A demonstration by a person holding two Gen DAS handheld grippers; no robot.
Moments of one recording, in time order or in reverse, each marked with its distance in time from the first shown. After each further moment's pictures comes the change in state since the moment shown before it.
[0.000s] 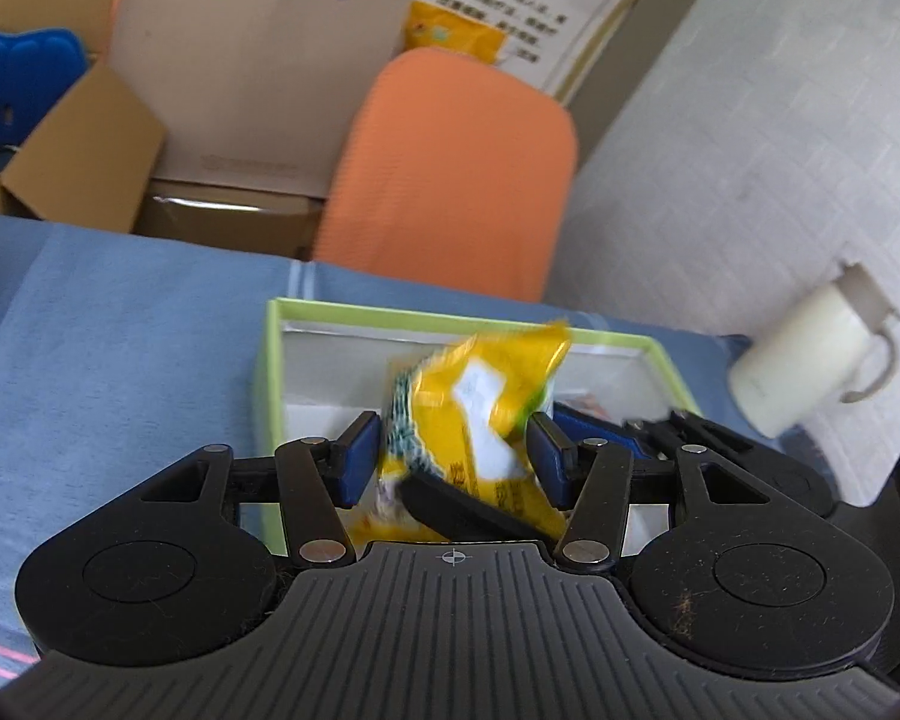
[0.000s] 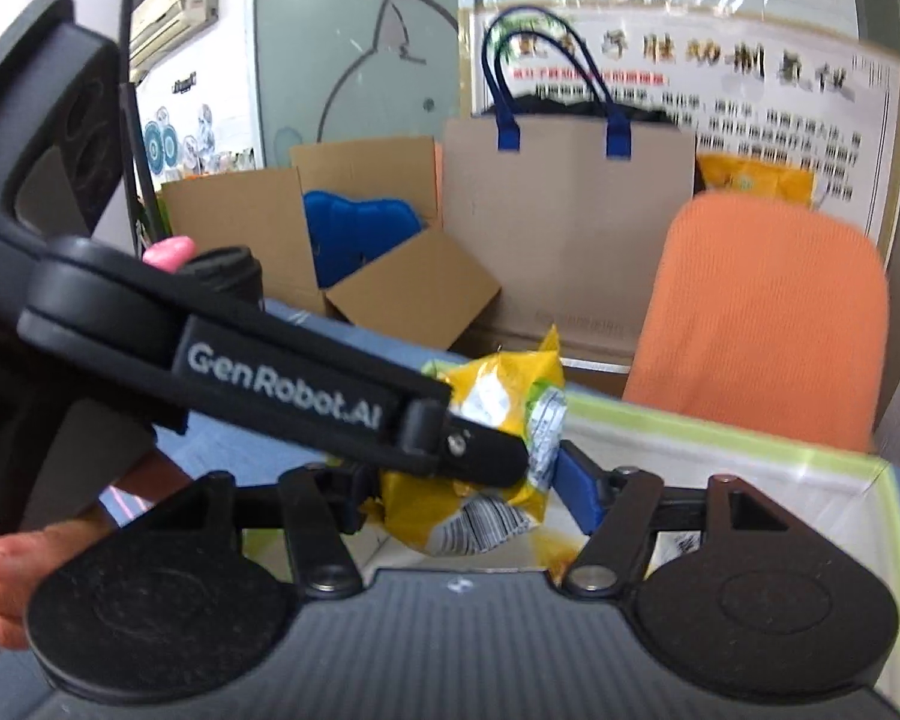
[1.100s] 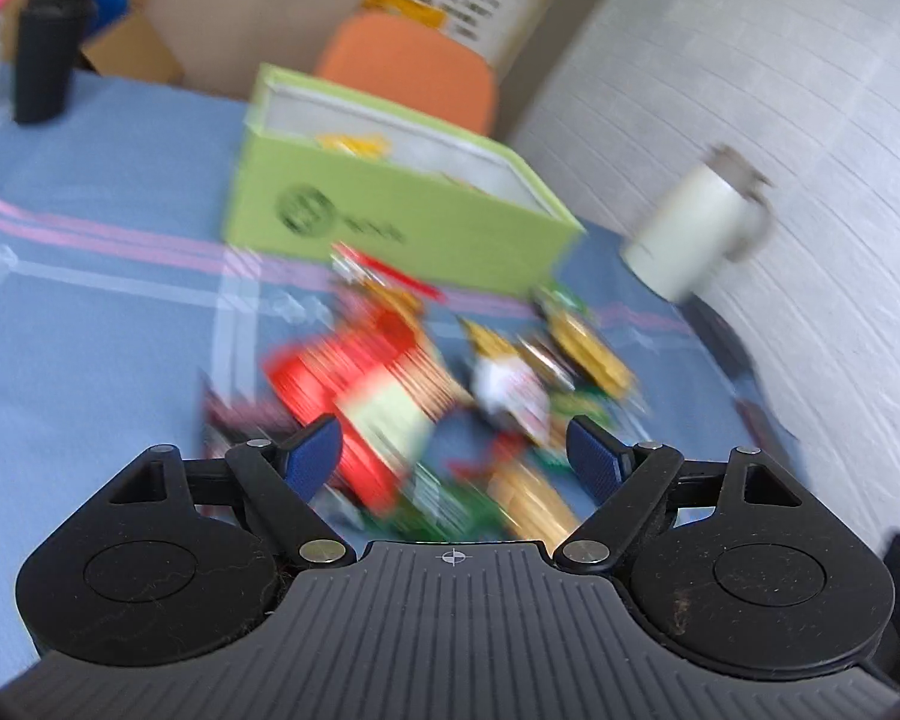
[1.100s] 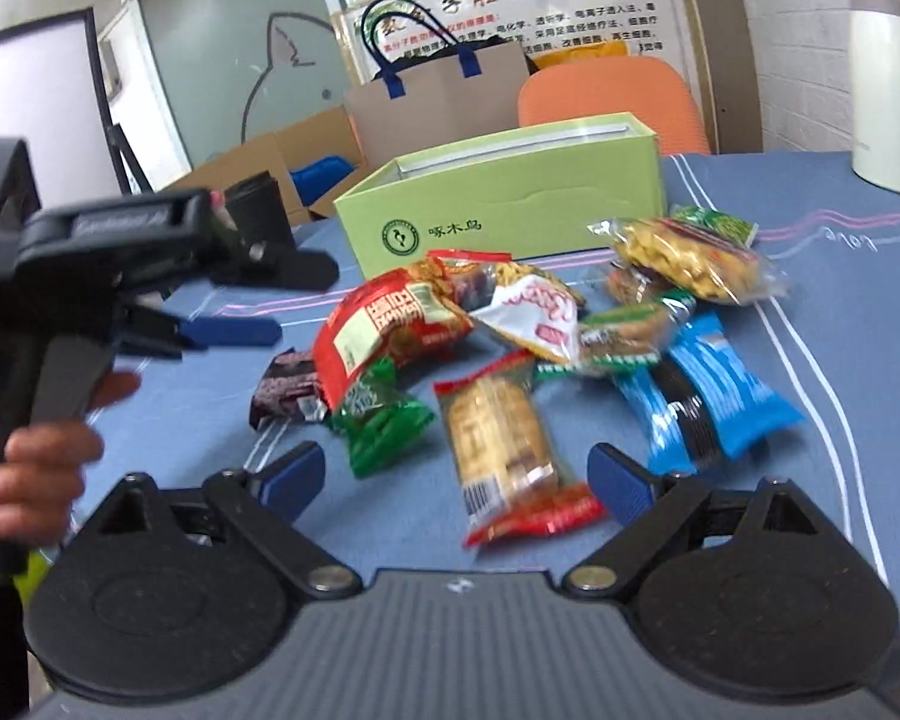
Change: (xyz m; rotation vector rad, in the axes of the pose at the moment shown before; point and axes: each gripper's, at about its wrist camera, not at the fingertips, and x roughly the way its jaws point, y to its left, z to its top) left arm -0.144 -0.059 -0.234 0.000 -0.004 -0.129; right arm -0.254 0.061 -0.225 0.319 0.013 -0.124
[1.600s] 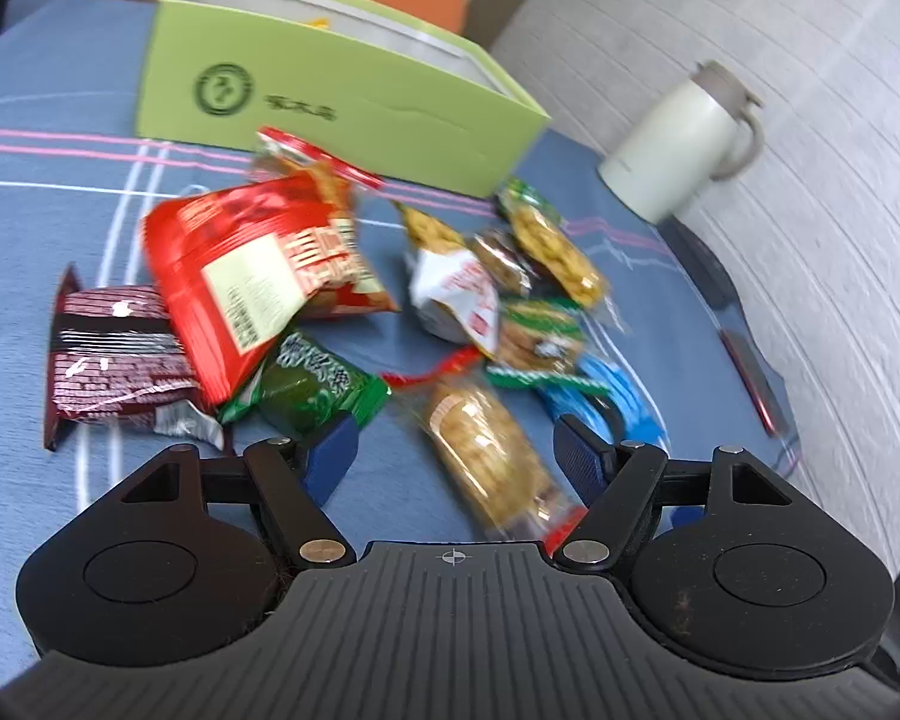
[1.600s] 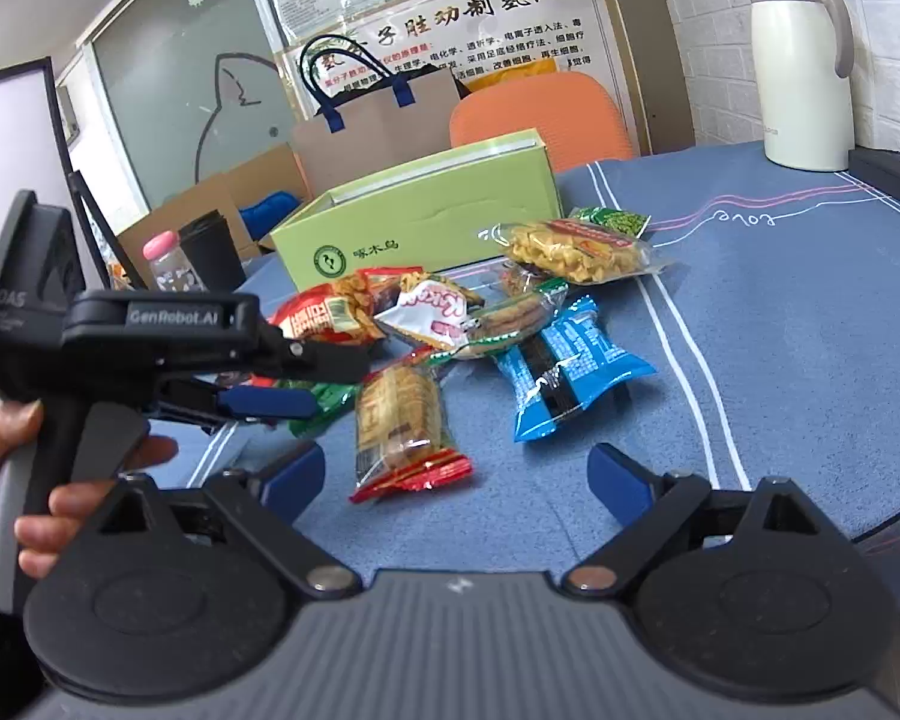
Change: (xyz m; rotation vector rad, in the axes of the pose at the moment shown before) left arm 0.053 -0.012 -0.013 -0.023 0.124 -0.013; right arm -0.034 -0.032 -0.012 0.067 -0.051 -0.062
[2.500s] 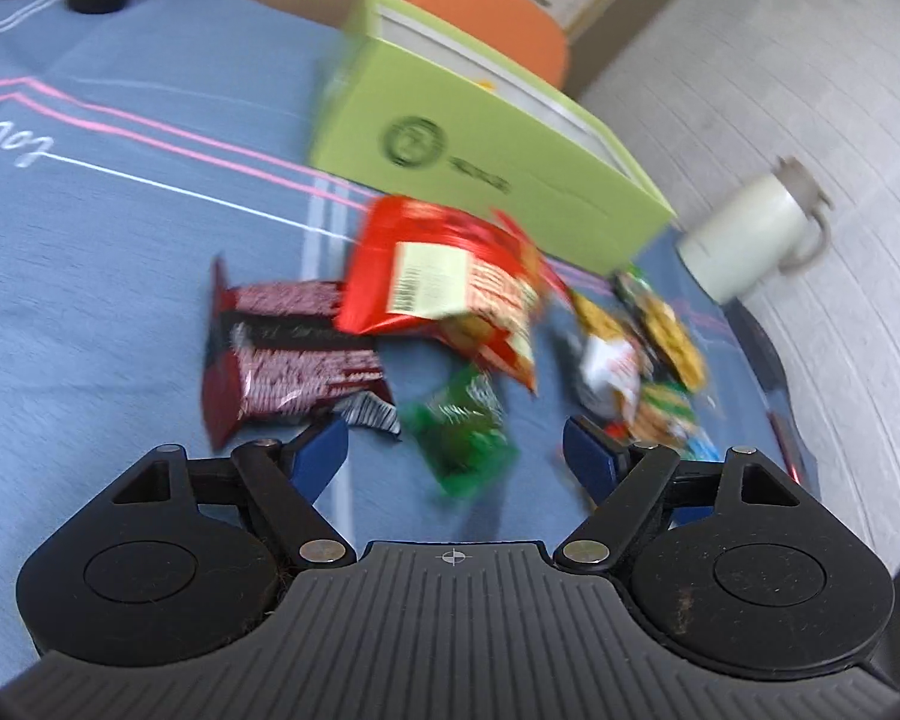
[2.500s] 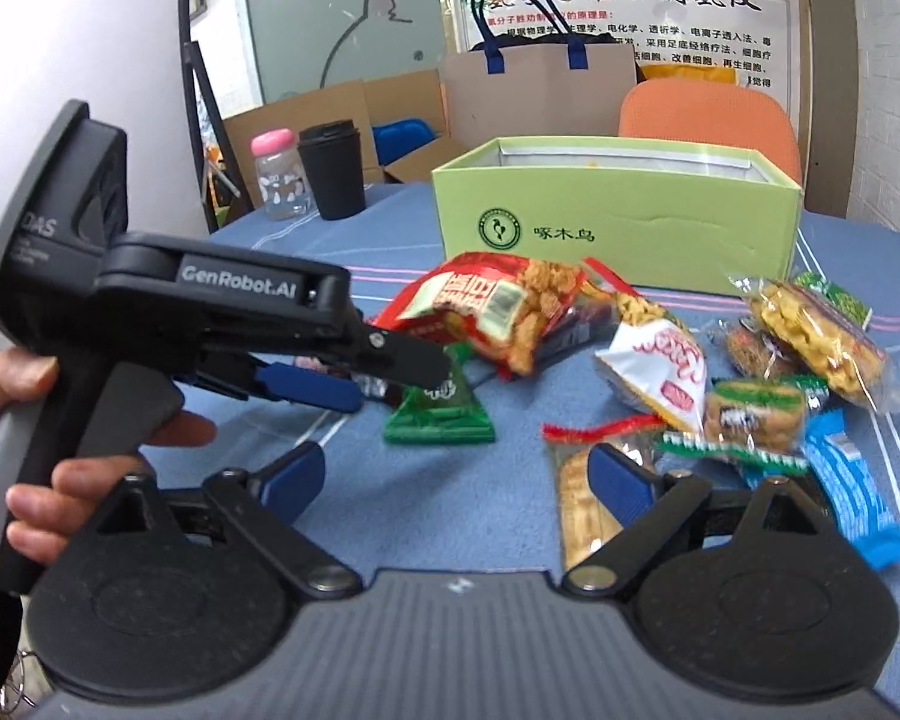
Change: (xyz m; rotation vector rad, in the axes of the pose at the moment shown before) left arm -0.033 0.085 0.019 -0.153 -0.086 0.056; right arm 0.085 0.087 0.032 -0.295 0.092 0.143
